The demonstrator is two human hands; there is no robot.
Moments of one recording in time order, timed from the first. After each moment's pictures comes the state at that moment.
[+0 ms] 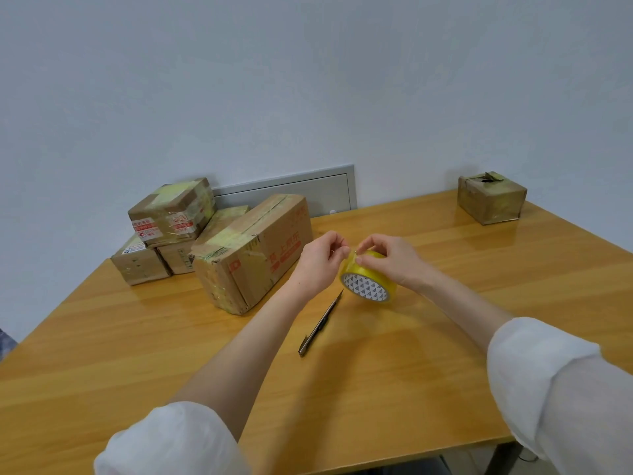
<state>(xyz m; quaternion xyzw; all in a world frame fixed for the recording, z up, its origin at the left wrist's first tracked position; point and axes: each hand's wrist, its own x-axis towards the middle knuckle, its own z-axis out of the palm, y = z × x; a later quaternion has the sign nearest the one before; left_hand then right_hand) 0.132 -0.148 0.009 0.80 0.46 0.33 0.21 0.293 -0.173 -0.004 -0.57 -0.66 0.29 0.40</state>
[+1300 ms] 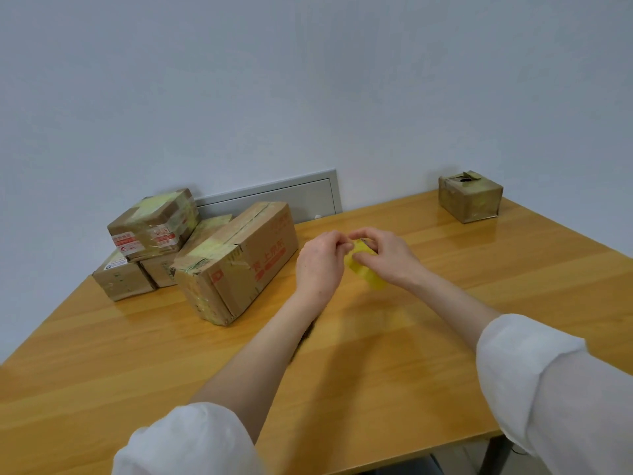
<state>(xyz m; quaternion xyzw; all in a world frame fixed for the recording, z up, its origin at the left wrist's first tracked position) 0.173 -0.157 0.005 0.79 0.48 0.38 0.05 0.310 -0.176 0.003 -0.60 -0.65 0.24 0.41</state>
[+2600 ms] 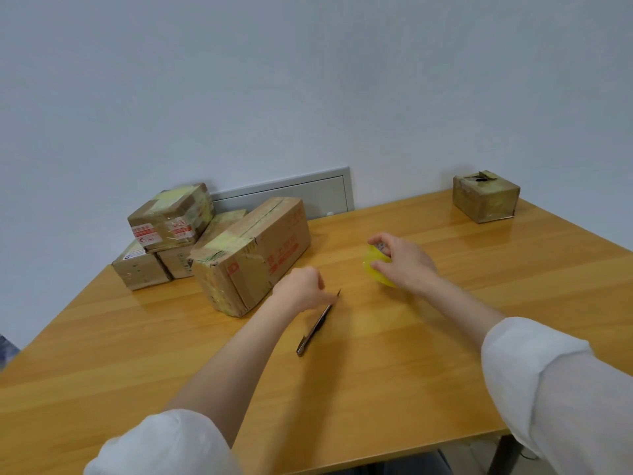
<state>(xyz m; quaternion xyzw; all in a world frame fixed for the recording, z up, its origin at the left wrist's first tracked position) 0.112 -0.150 -0.002 0.77 0.62 -0.01 0.12 0.313 -0.165 -0.022 -0.68 -0.64 0.15 0.31</state>
